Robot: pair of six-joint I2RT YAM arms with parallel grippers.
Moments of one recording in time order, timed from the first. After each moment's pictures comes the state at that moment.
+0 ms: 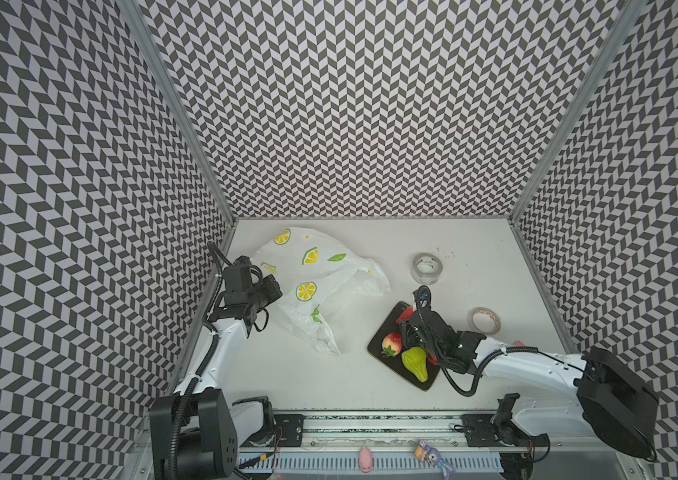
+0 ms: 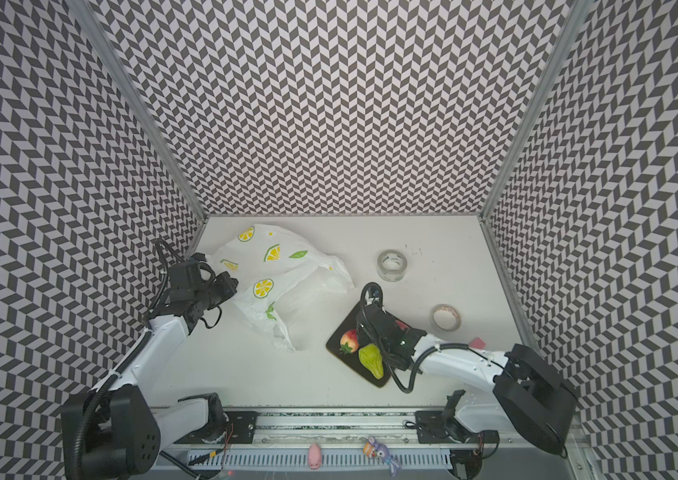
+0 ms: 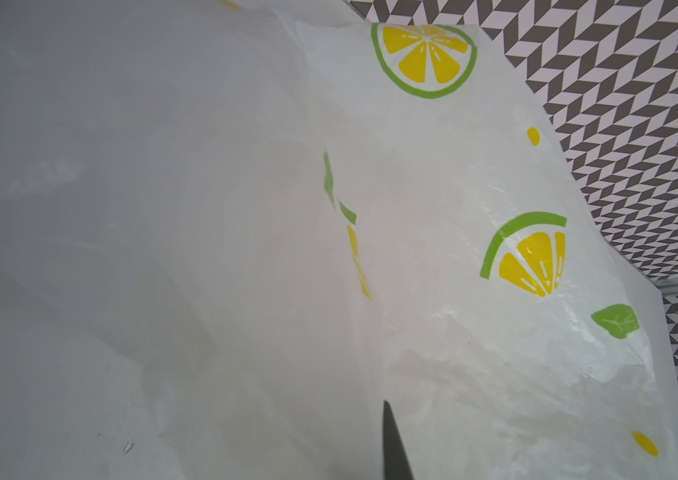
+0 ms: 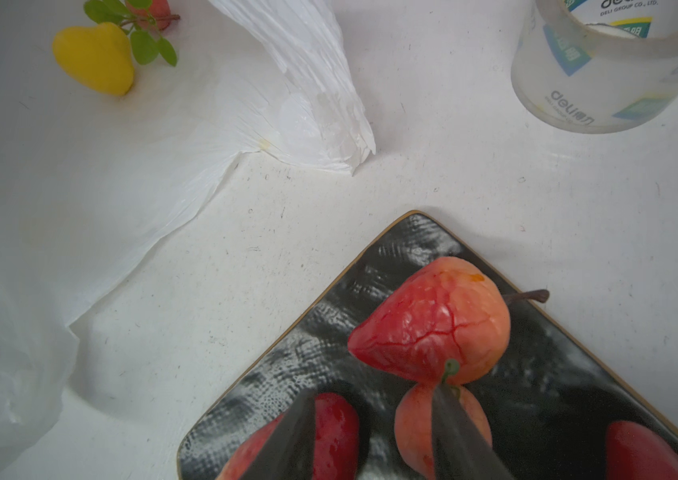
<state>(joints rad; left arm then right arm) 0.13 1.17 0.71 -0.23 0.29 -0.47 0.89 1.29 0.57 -0.07 0.35 0.64</state>
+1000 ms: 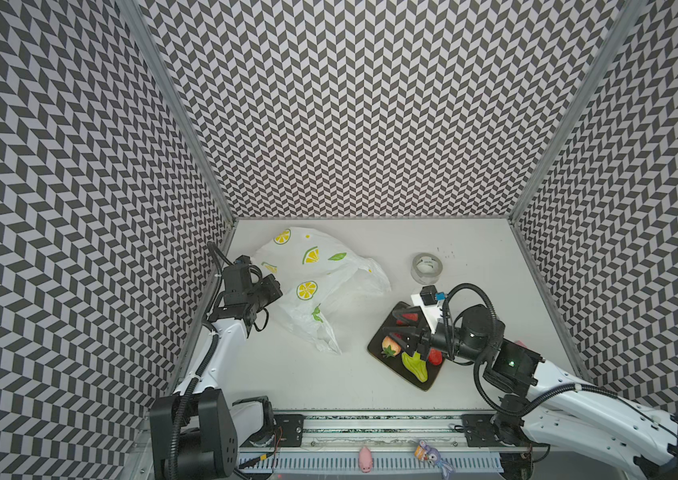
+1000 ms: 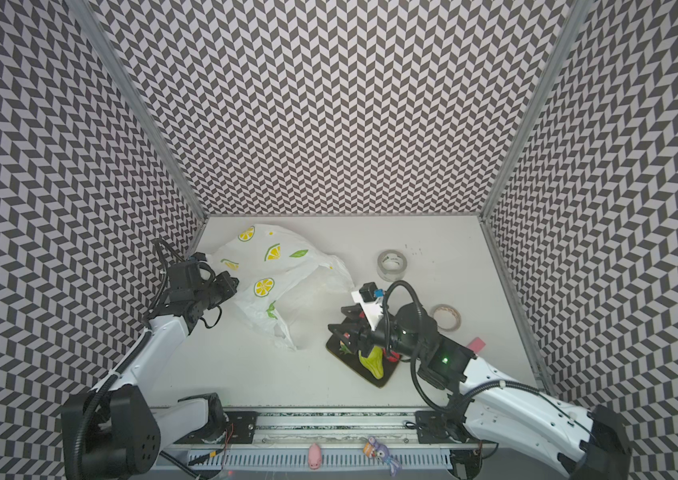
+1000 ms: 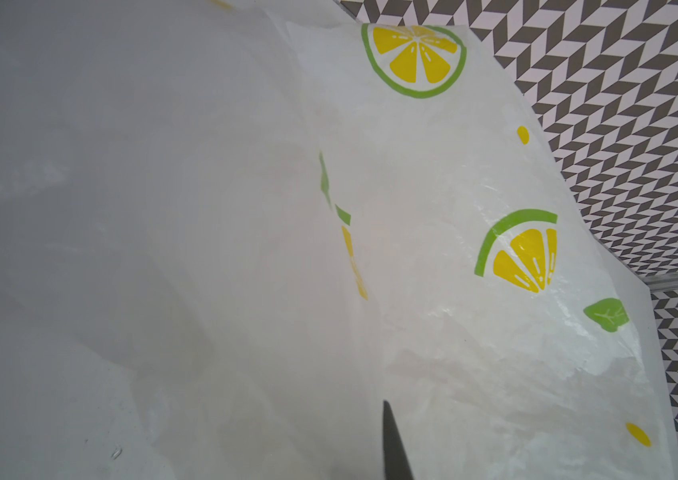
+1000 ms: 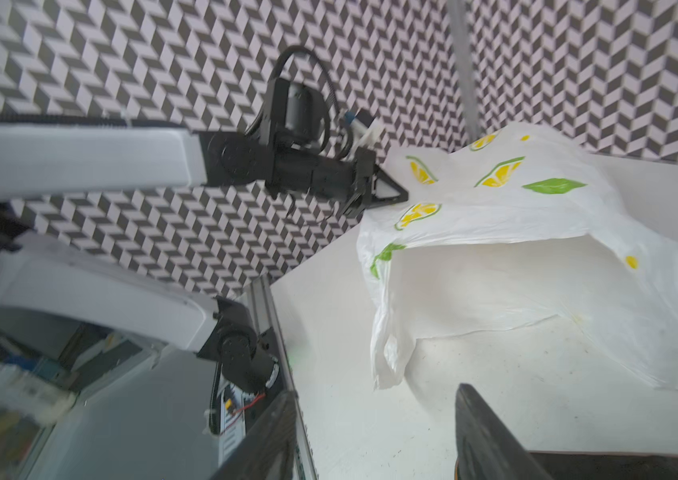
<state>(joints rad) 0.13 1.17 0.71 -0.23 0.31 -0.47 0.94 0.90 0.58 0.11 -0.28 0.31</state>
